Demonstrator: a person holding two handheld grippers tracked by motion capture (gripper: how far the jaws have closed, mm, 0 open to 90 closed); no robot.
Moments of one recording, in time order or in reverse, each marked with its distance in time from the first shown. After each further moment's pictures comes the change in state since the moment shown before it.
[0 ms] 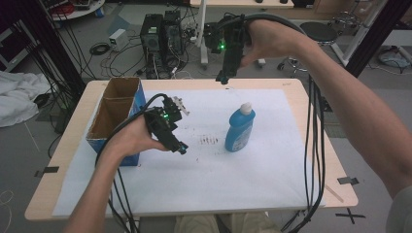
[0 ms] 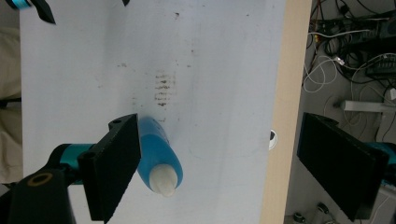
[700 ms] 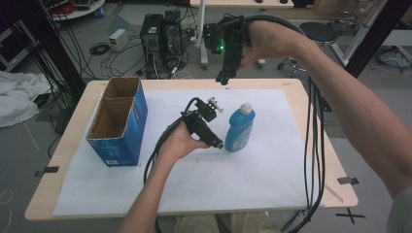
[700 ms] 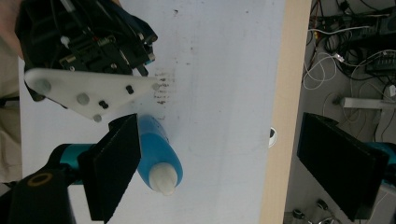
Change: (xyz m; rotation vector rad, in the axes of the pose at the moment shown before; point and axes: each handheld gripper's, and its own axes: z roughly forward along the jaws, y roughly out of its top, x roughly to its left) left arm -0.014 0.057 0.073 -0.086 0.049 -0.172; right arm 0.000 0.001 0.002 0.015 -0.005 0.003
